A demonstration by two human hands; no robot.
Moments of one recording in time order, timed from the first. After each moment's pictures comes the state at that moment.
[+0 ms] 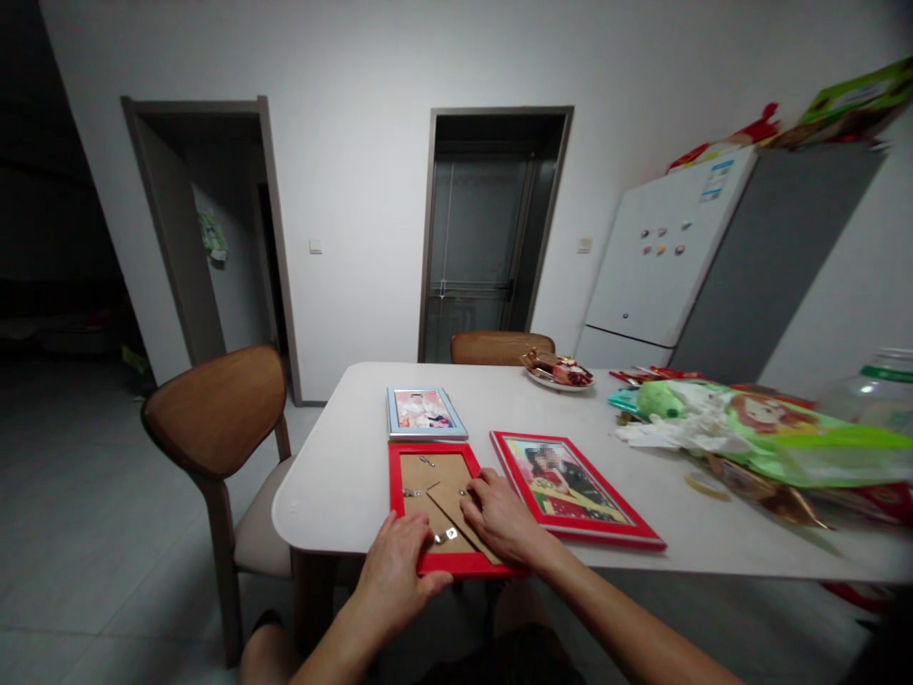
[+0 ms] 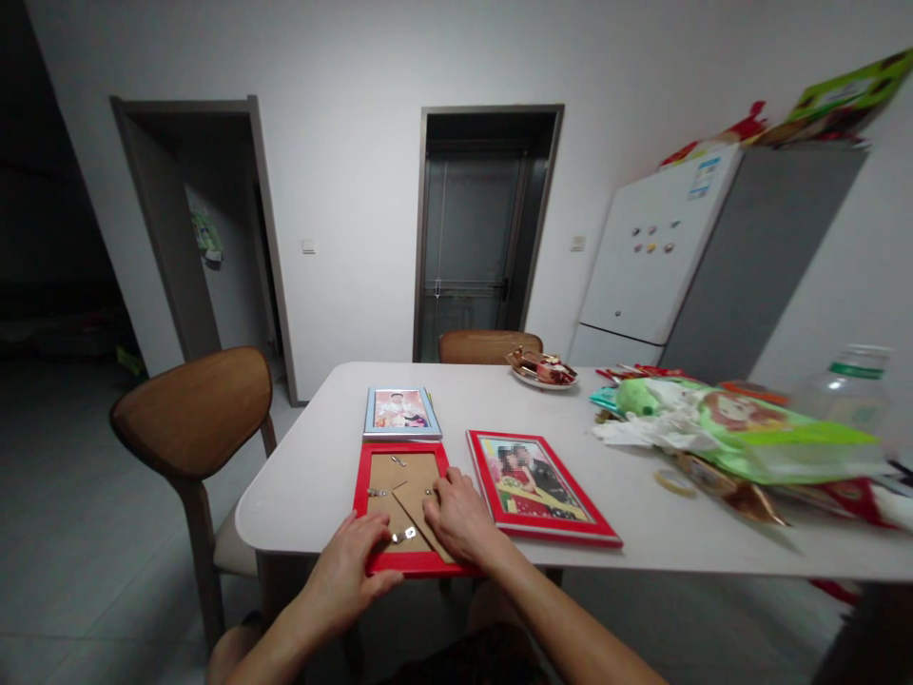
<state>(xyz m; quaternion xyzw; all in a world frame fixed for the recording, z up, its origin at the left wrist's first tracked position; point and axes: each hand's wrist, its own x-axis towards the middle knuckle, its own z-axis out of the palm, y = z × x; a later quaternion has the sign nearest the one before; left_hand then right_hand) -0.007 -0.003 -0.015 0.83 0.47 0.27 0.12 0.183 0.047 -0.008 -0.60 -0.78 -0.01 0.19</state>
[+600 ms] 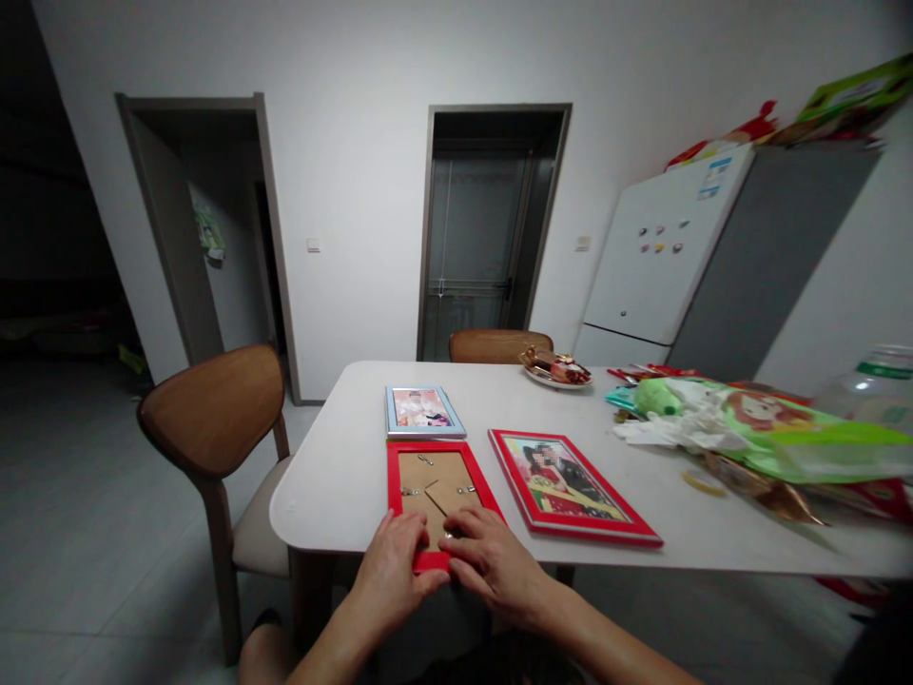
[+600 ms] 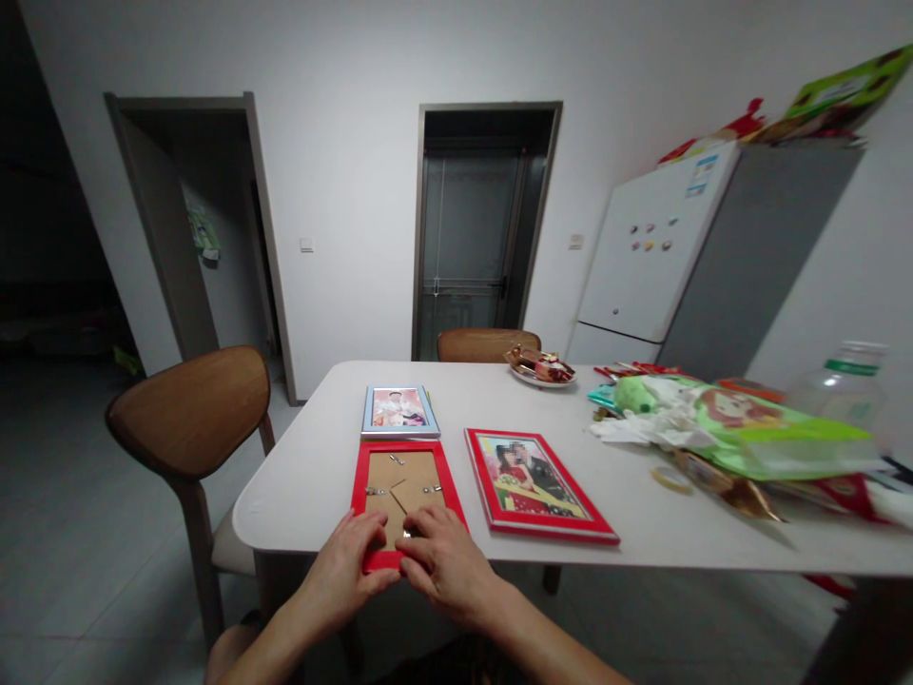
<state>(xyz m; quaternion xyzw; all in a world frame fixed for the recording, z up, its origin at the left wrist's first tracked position) -0.007 -0.001 -0.018 0.82 0.46 0.31 0.13 0.167 -0.010 0.010 -0.40 -0.89 0.05 0.21</state>
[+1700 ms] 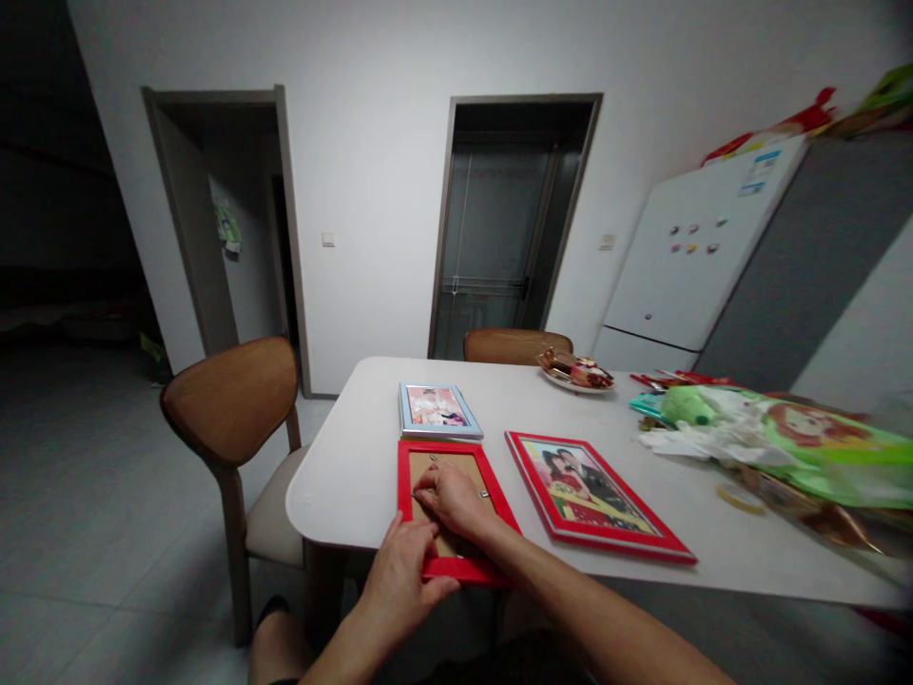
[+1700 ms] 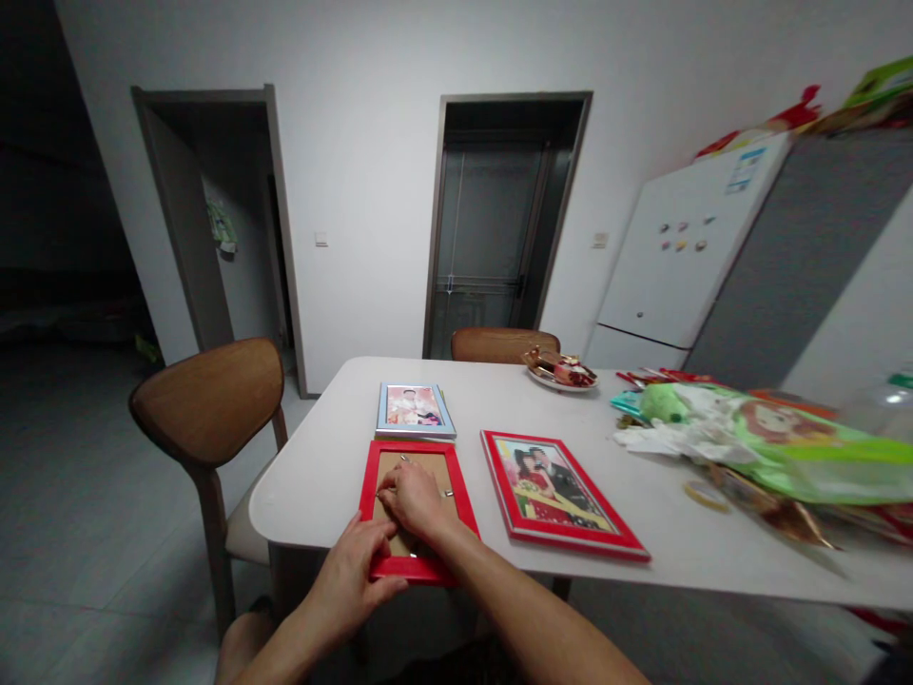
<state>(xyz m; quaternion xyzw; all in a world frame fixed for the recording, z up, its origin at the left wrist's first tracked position) -0.017 -0.008 -0.021 0.81 0.47 0.32 0.16 0.109 0.079 -0.007 -0.49 -0.84 0.08 0.23</state>
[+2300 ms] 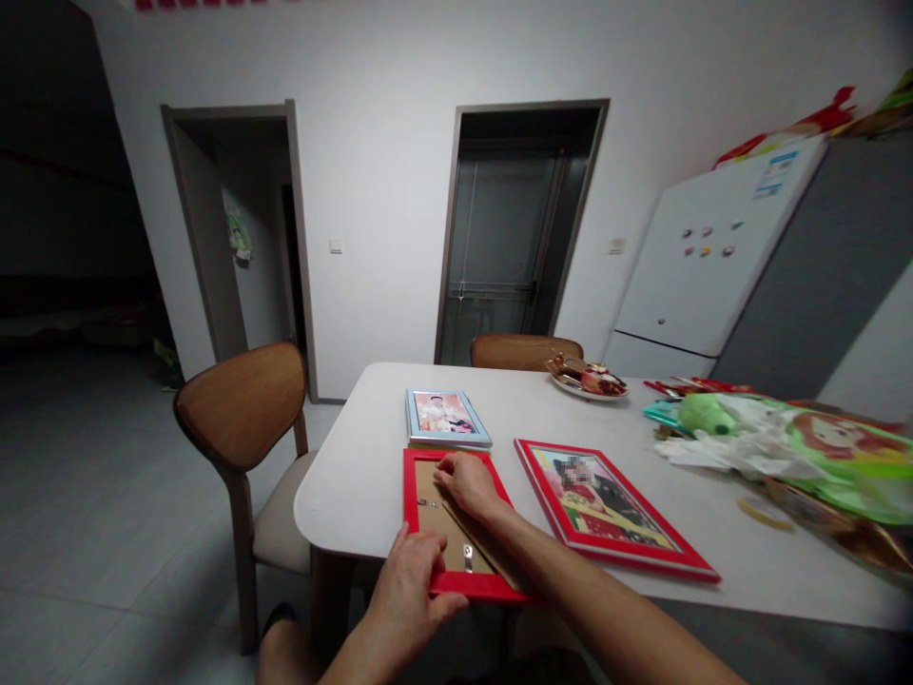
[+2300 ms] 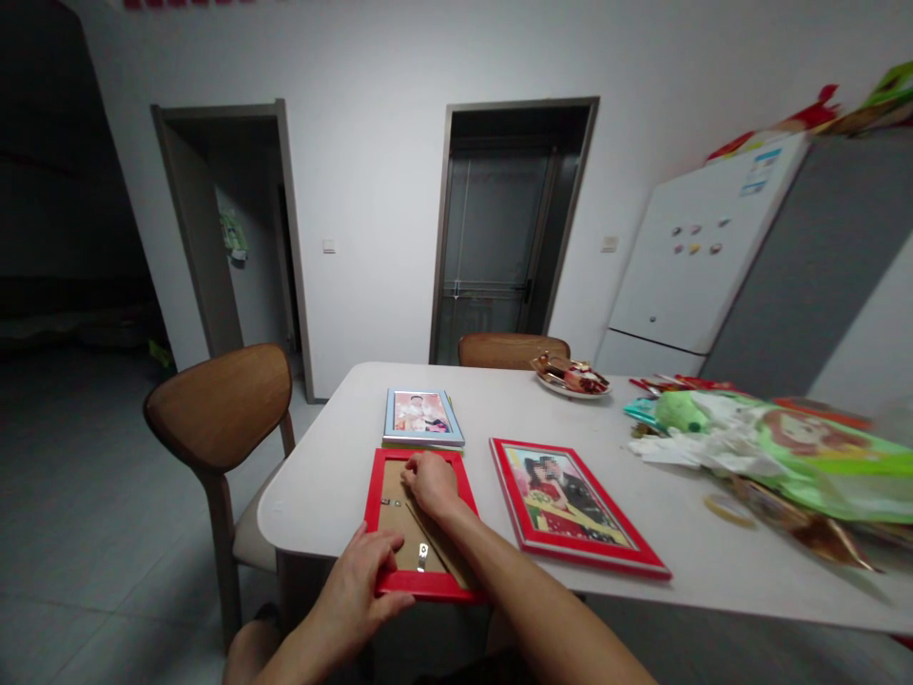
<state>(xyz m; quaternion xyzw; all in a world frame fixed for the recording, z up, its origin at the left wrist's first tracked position) -0.019 -0.012 -0.017 0.81 0.47 0.31 0.16 0.116 0.110 -0.011 -0.60 -0.75 0.09 0.25</state>
